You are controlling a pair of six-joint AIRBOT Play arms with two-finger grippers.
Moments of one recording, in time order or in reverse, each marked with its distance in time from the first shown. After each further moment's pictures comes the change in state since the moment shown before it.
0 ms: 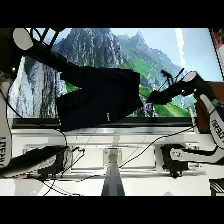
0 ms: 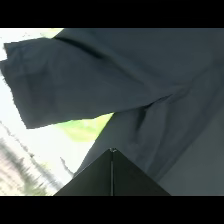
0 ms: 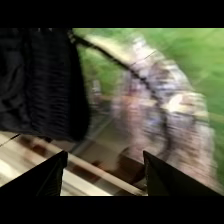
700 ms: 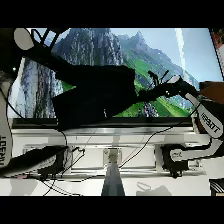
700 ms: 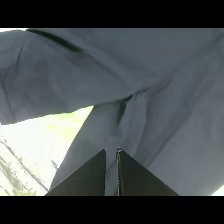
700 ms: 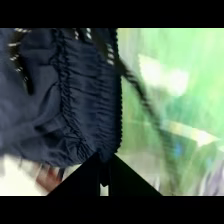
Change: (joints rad) left arm 0.017 -0.005 -0.016 0.039 -0.044 -0.019; right arm 0.123 -0.093 0.024 0.219 -0.231 -0.121
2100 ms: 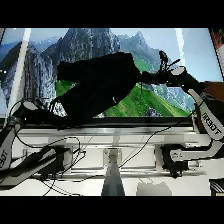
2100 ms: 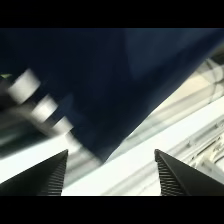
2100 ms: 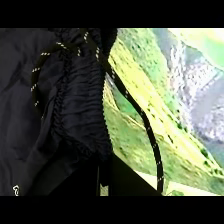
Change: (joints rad) left arm 0.442 0.166 -1.106 -0.531 0.174 0.153; right arm 0.004 0.019 0.102 0.069 -0.290 0.021
